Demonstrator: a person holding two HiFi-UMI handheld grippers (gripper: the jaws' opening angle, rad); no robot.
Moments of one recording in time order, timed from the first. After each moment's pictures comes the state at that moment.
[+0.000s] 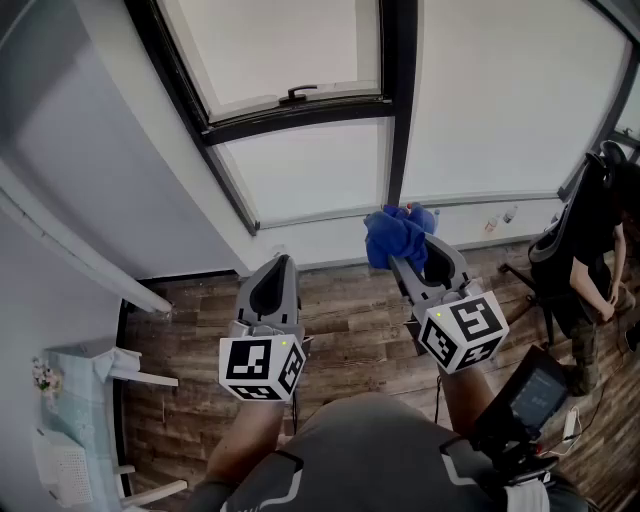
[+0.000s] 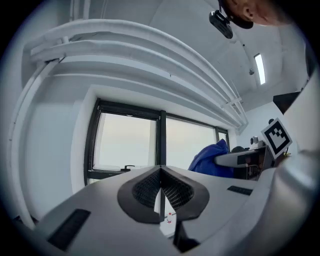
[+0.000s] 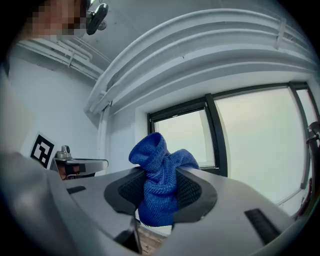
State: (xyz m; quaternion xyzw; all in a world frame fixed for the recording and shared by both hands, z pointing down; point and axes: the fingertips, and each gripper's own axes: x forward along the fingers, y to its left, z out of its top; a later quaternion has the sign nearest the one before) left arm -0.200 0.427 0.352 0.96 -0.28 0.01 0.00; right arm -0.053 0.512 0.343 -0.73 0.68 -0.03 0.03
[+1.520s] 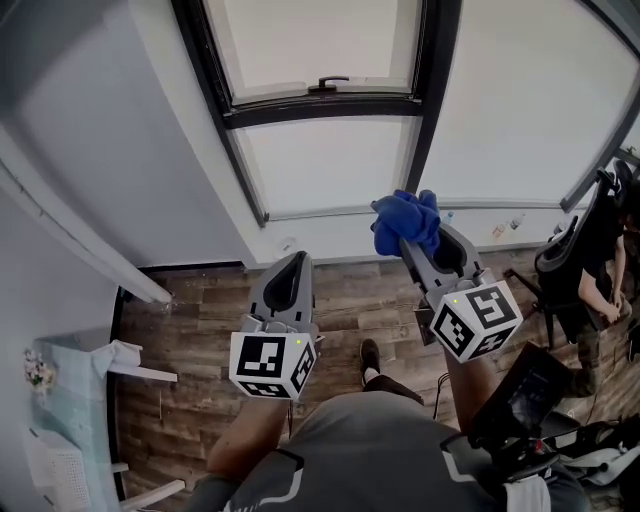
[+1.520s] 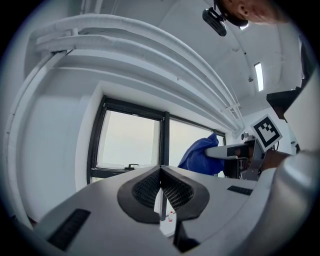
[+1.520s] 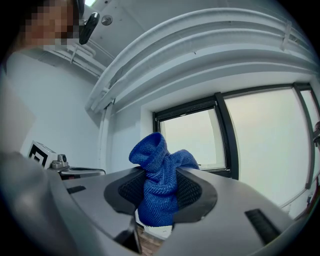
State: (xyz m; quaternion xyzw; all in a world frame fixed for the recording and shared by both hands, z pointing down) left arm -0.272 0.364 0.374 0.97 -0.26 -0.01 0.01; right arm -0.126 0.435 0.341 -0.73 0.68 -0.01 0.03
